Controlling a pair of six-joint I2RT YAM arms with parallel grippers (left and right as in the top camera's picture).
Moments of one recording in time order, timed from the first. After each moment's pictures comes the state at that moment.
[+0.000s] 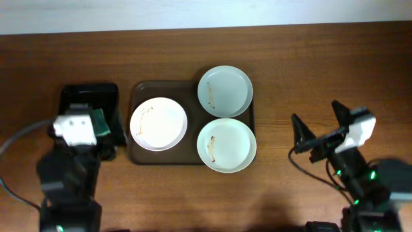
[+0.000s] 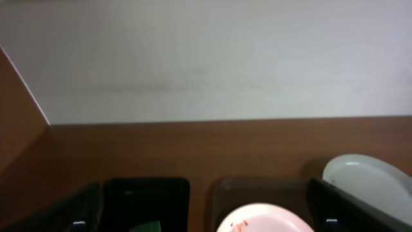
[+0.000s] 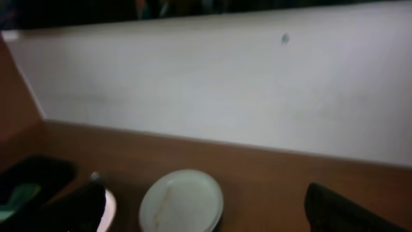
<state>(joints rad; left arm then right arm) 0.08 0.67 0.76 -0.29 0.05 0.05 -0.10 0.55 0.74 -0.28 -0.45 0.06</state>
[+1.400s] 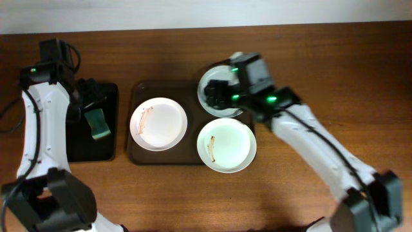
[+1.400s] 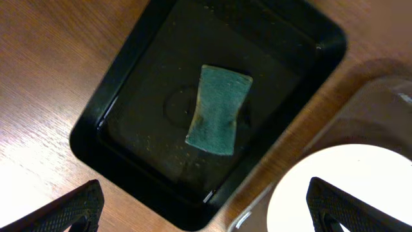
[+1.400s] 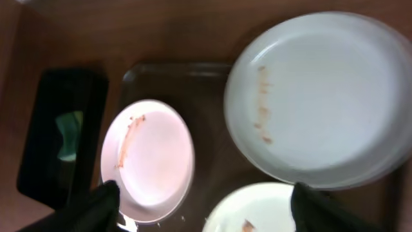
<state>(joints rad) 0.22 1.78 1.65 -1.19 -0.19 -0.39 0.48 1.64 1.35 -0.53 -0.17 0.52</state>
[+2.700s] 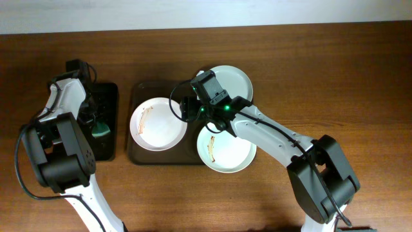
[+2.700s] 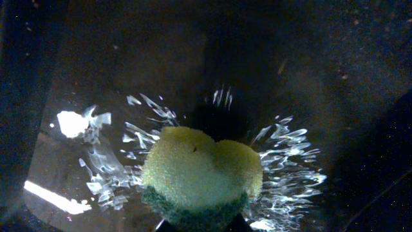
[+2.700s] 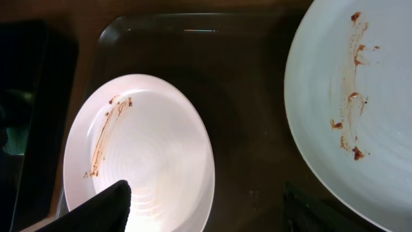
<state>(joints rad) 0.25 2.17 1.59 -0.93 -0.15 -0.26 0.64 1.92 1.35 -0.31 -0.09 0.59</state>
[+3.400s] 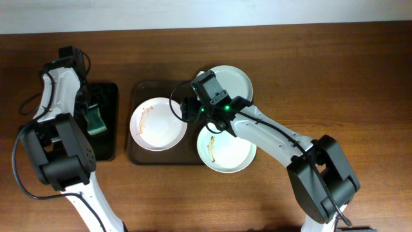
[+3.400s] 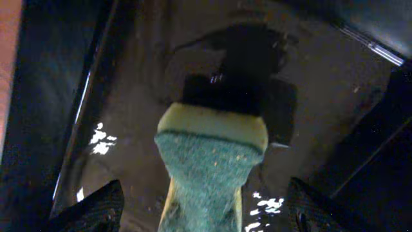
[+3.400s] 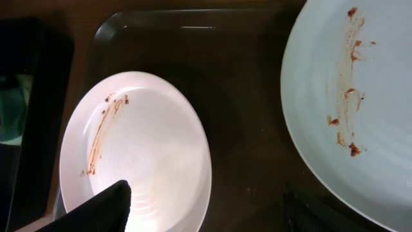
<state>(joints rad) 0.25 2.20 1.78 -1.05 -0.19 -0.25 0.64 1.92 1.35 -0.32 -0.08 0.59</state>
